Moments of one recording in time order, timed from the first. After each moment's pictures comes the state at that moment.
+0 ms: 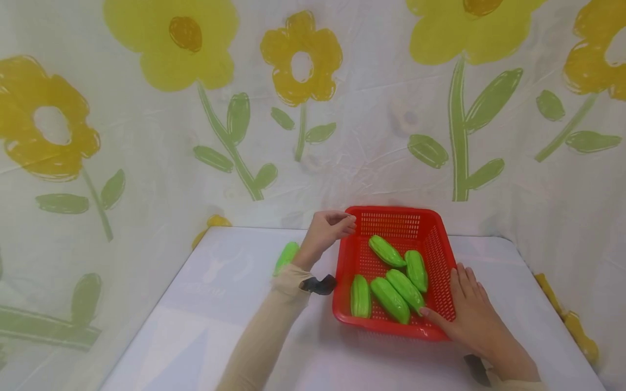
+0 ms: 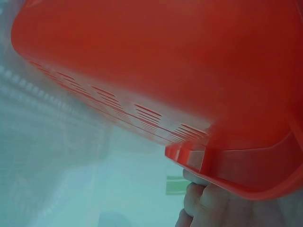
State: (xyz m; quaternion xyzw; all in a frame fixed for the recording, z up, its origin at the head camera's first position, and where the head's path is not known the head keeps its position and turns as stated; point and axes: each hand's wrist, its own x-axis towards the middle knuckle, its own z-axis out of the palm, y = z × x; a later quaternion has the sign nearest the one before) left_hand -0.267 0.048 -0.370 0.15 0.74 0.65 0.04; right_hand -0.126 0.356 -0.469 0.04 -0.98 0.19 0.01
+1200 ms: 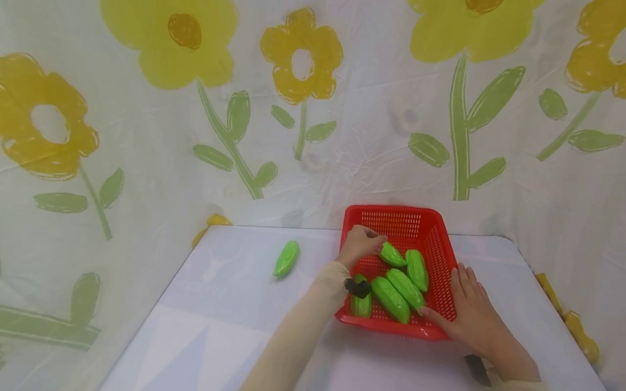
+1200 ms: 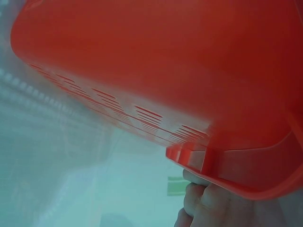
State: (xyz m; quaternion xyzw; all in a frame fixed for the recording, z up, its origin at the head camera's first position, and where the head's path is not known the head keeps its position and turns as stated) left_hand -0.274 0.123 -0.419 0.06 0.83 0.54 0.09; right_hand -0.126 0.354 -0.464 0.05 -0.98 0.20 0.01
